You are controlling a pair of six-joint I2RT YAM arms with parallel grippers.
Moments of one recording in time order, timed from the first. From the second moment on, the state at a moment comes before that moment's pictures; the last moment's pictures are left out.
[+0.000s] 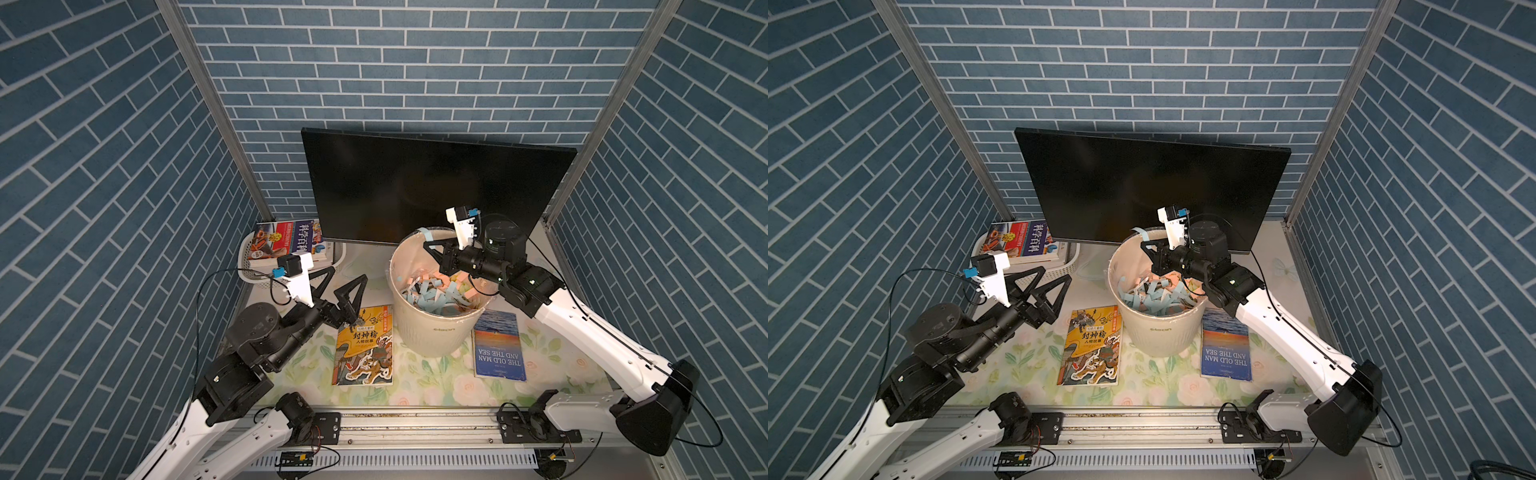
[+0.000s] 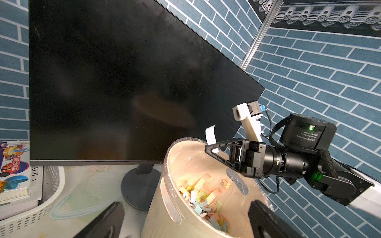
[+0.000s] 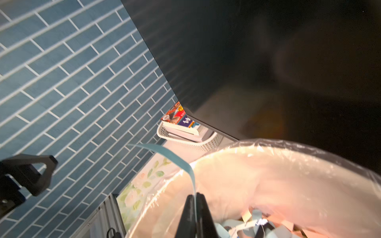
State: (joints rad) left arm -0.75 0.59 0.98 -0.39 -0.15 -0.43; right arm 0.74 1.29 1.27 -0.29 -0.26 0.35
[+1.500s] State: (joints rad) left arm -0.75 0.60 0.98 -0.36 -0.14 -0.44; right arm 0.82 1.17 1.35 -0.63 0.03 0.15
